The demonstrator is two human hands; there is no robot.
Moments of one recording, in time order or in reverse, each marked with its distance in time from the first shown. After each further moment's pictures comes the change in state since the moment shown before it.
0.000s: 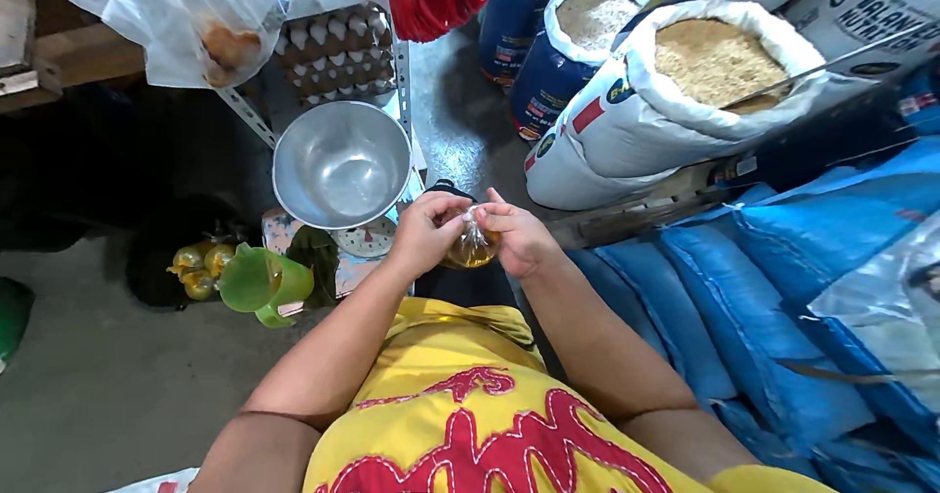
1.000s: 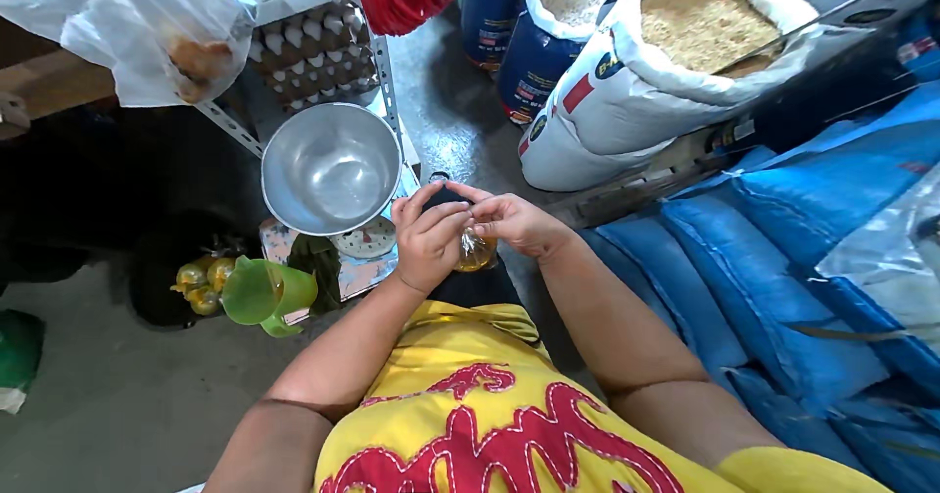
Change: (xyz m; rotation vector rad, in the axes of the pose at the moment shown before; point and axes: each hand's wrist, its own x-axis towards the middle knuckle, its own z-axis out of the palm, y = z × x) left_hand -0.005 -0.032 0.028 0.350 0.446 0.783; right_hand 0.036 0.005 -0.043 -0.335 -0.594 -0.368
